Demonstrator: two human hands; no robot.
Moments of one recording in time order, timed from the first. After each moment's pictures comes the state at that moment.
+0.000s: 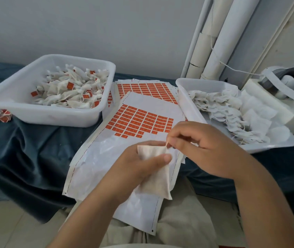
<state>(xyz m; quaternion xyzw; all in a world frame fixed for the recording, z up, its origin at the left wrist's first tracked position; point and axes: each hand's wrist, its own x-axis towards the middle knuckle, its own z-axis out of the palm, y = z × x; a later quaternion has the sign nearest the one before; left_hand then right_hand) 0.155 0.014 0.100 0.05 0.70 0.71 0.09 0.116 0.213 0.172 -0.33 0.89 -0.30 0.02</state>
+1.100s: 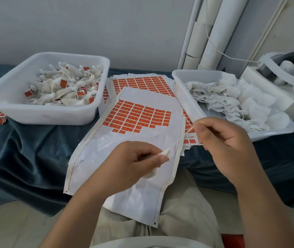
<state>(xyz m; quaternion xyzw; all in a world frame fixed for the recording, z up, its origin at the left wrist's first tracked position) 0.152 0.001 0.103 0.16 0.82 0.54 0.07 0.141 0.238 0.138 -0.22 0.83 -0.49 -0.17</state>
